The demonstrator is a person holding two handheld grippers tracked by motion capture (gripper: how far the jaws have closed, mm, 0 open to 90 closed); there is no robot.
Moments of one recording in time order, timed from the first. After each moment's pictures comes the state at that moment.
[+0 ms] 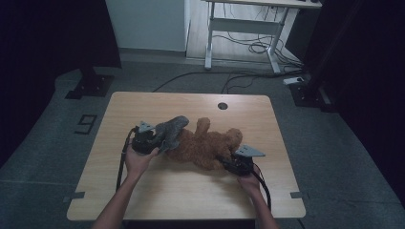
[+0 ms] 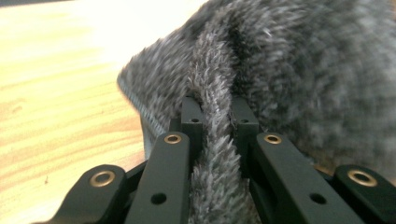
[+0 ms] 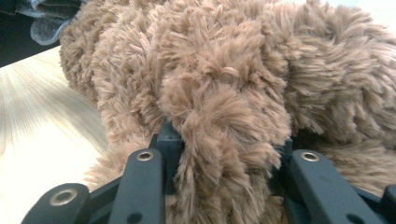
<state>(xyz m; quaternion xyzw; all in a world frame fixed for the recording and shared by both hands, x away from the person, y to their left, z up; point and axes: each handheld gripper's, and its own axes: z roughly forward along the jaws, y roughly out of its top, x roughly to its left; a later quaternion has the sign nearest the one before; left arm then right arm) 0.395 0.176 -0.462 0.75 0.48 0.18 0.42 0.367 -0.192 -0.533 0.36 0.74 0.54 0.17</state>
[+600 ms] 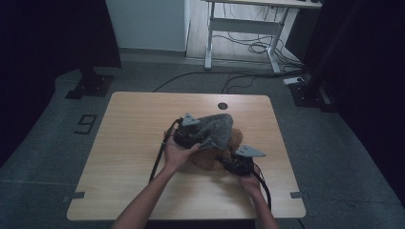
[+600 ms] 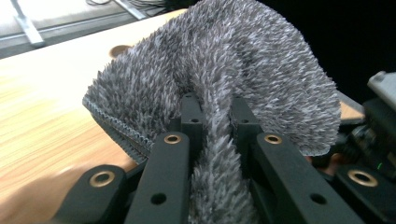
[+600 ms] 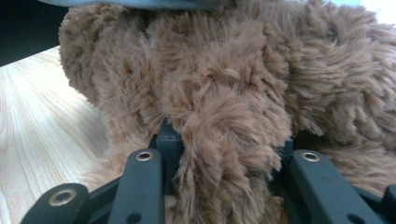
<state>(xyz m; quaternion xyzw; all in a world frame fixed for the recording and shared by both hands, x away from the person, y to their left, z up) 0.401 0.028 -0.422 0.80 0.37 0.13 0.46 0.366 -0.192 -0.533 0.36 0.74 0.54 0.17</state>
